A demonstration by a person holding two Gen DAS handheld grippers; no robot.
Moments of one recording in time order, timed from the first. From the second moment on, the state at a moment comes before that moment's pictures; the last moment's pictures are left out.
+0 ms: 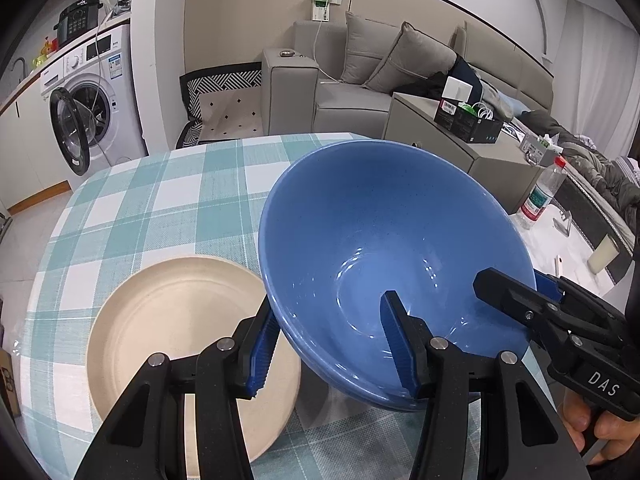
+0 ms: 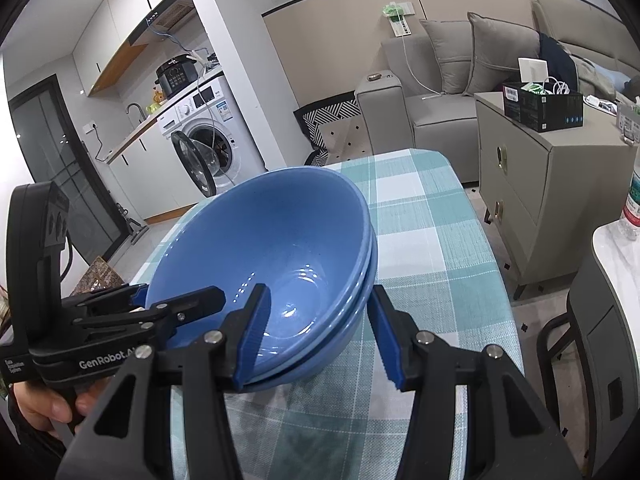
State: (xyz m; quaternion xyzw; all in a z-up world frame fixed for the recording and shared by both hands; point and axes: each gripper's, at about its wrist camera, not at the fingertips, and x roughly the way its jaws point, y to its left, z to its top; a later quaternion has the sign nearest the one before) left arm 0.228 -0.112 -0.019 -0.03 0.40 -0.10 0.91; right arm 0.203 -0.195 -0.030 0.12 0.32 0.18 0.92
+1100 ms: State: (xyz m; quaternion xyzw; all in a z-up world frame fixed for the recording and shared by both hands) left arm 0.185 -0.070 0.028 -0.05 0.36 -0.09 0.93; right arm 0.181 -0.157 0.013 0.10 0.29 0.21 0.93
